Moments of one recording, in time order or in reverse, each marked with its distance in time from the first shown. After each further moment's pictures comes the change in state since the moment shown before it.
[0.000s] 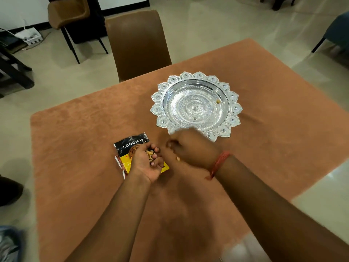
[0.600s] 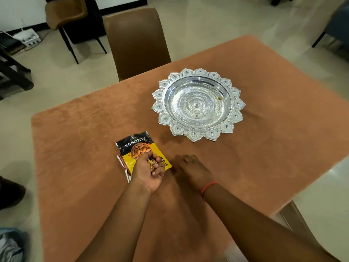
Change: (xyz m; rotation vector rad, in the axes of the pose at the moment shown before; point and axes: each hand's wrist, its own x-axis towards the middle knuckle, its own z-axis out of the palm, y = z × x) left_hand 0.002 -0.010 -0.032 0.024 0.057 -0.054; right_hand -0.035 0.044 0.120 -0.143 0.005 0.131
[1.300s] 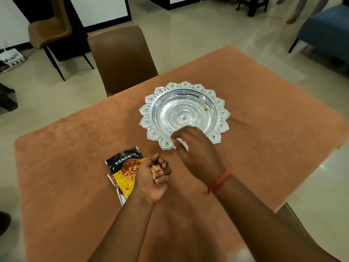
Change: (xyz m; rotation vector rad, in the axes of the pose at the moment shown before) left_hand -0.006 -0.010 0.037 0.078 -0.297 -0.092; right_hand 0.011 -0.016 -0.127 0.242 0.452 -0.014
